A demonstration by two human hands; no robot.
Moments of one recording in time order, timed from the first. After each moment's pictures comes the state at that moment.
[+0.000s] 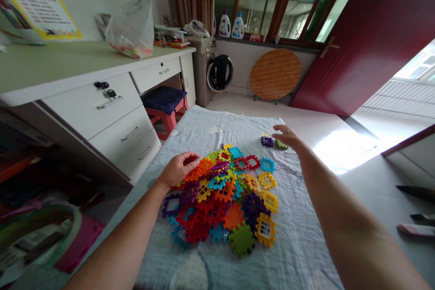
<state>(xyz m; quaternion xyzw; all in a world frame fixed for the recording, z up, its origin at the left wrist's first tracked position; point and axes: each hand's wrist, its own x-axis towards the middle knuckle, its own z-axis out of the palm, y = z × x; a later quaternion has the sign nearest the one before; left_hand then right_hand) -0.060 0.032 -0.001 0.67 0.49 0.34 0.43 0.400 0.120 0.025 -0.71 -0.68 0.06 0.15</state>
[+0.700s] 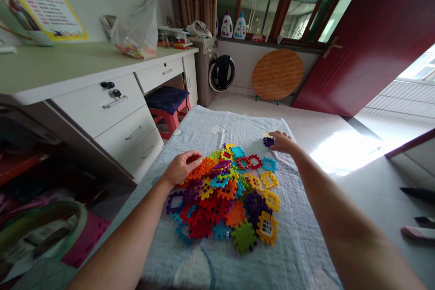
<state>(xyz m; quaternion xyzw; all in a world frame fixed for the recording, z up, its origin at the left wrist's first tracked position) -0.061 0.032 -0.002 0.68 0.50 0.34 0.41 0.361 0.097 0.024 -0.70 -0.71 0.03 0.00</state>
